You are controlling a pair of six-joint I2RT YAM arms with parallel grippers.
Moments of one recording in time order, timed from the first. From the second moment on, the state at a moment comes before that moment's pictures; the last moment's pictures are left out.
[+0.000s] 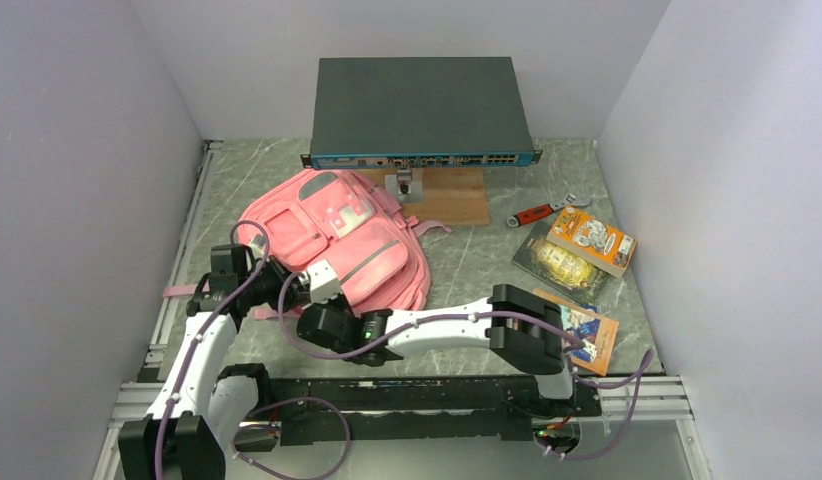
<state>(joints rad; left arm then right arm) 0.08 0.85 0.50 -0.50 0.66 -0.81 1.41 1.97 1.38 -0.11 0.73 0.54</state>
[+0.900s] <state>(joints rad) 0.23 0.86 0.54 -0.73 0.64 -0.67 1.36 1.54 0.88 0.02 0.54 0.37</state>
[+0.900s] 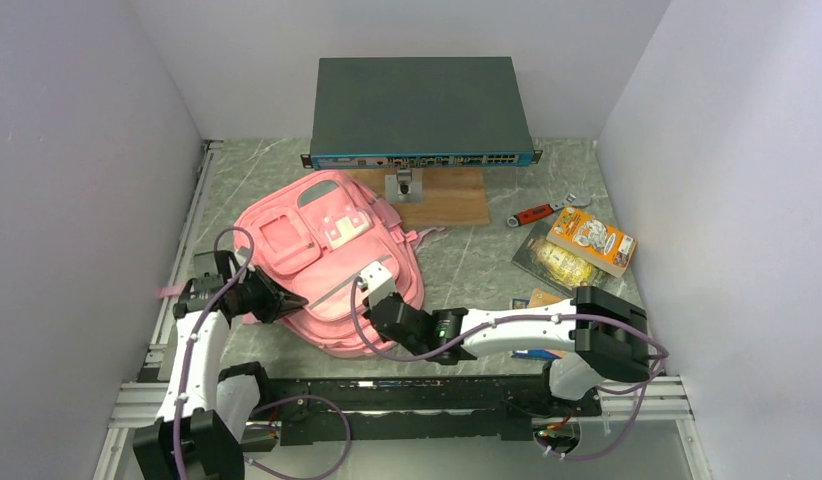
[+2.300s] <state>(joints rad) -1.19 1.13 0.87 -0.68 -0.56 -0.47 1.01 1.29 0.62 0.13 0.00 0.22</state>
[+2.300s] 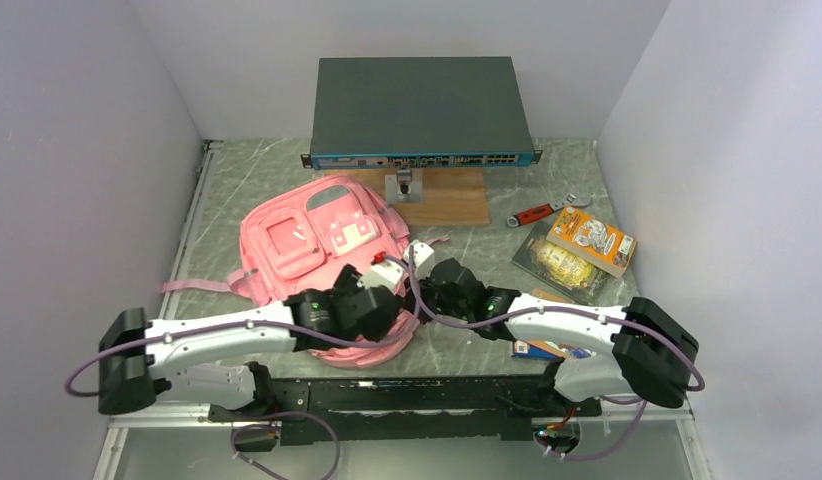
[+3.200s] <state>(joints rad) -1.40 1.38 0.91 -0.77 -0.99 -0.71 0.96 1.25 0.60 0.18 -0.05 0.26</state>
